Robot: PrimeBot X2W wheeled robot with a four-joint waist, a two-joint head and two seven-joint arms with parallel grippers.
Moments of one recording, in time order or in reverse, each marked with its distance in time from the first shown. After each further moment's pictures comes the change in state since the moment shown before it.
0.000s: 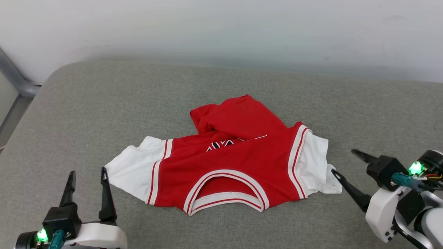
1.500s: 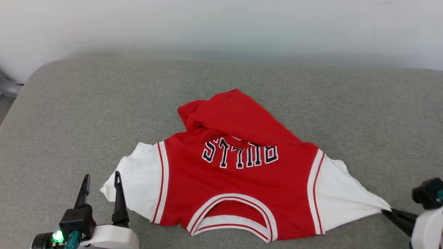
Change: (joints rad) left arm -0.009 -0.218 0.158 0.071 0.211 -0.179 0.000; right arm 0.031 -0.264 0.202 0.122 0.496 0.000 0.072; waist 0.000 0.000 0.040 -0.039
